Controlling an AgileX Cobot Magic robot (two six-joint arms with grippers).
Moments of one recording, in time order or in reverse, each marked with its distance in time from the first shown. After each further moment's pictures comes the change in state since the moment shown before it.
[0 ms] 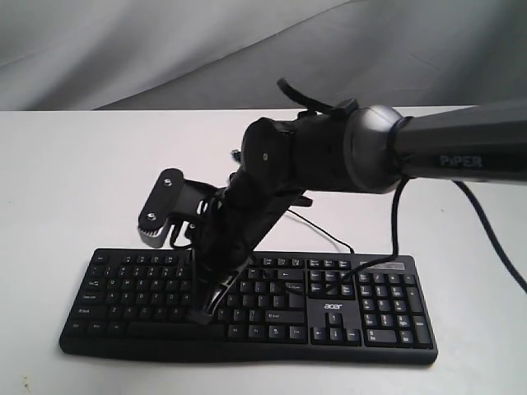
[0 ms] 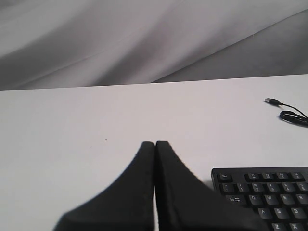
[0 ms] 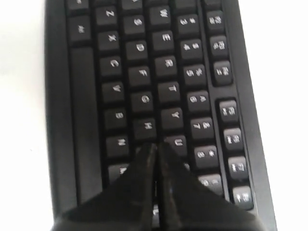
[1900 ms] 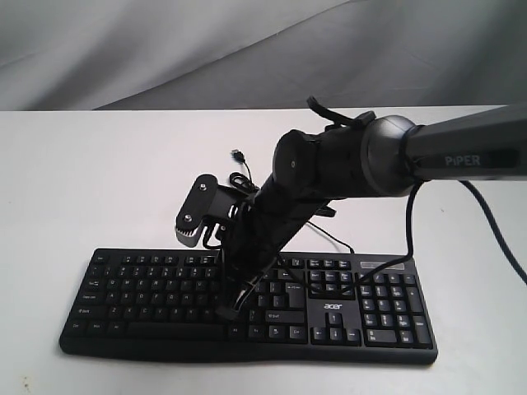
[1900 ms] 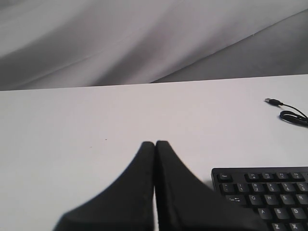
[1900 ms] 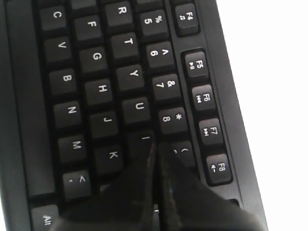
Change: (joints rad) left arm 0.000 0.000 0.000 0.000 0.000 0.000; right arm -0.068 0.028 0.066 0.066 -0.072 -0.089
